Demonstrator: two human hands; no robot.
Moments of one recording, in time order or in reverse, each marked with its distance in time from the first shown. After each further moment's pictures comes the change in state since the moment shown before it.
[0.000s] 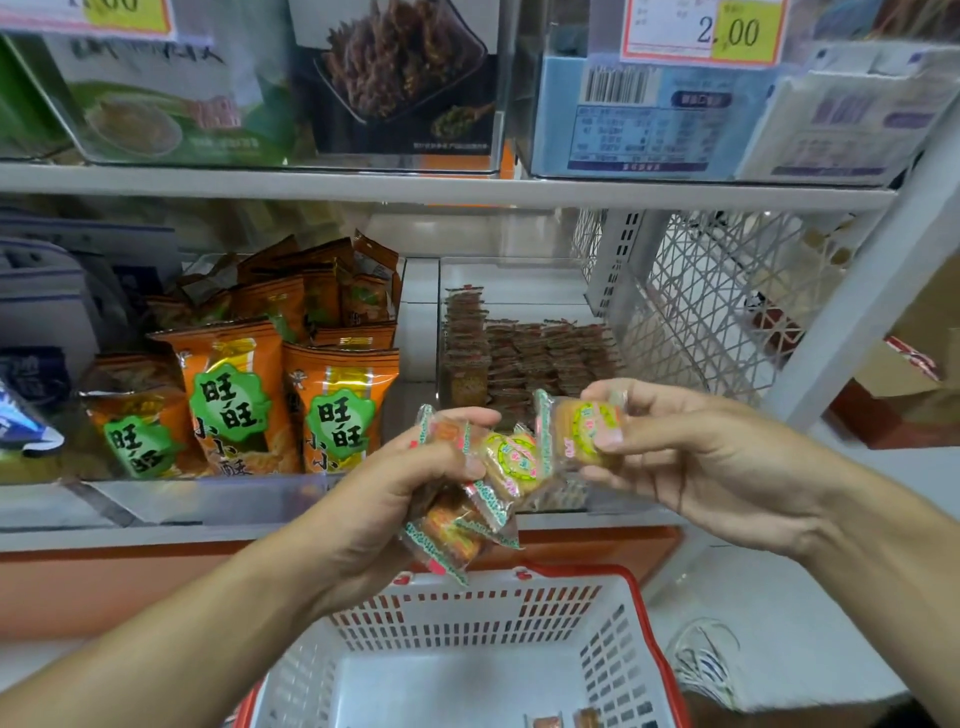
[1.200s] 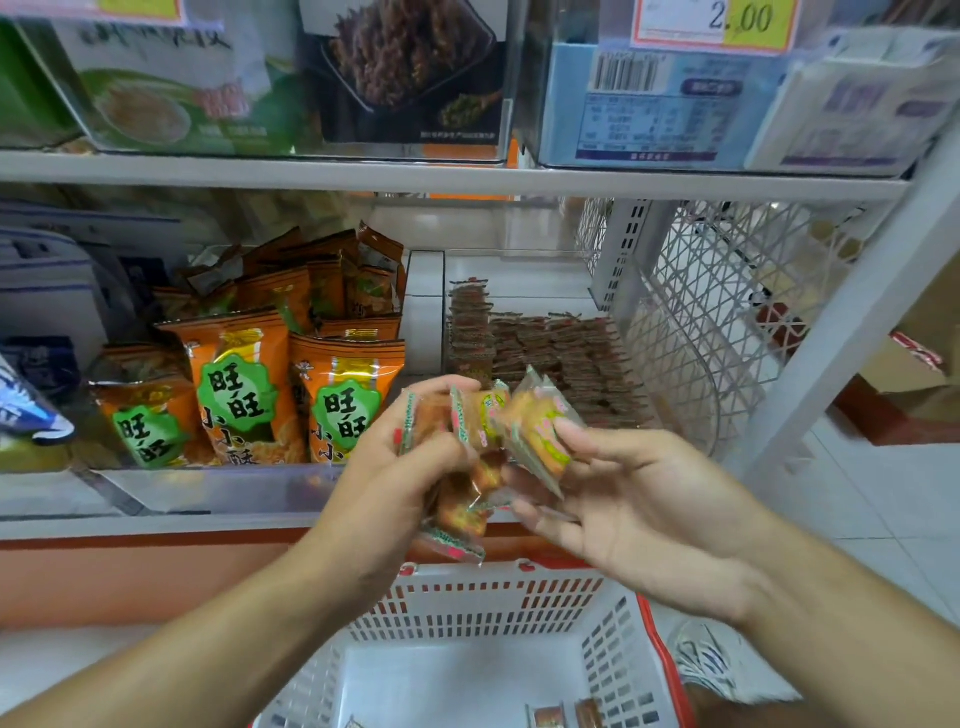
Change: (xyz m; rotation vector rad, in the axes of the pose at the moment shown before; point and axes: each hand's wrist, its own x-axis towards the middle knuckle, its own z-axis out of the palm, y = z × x) left_hand -0.010 -0.008 0.010 0.174 0.190 0.364; right_hand 0.005 0.037 0.035 0.381 -0.053 0.183
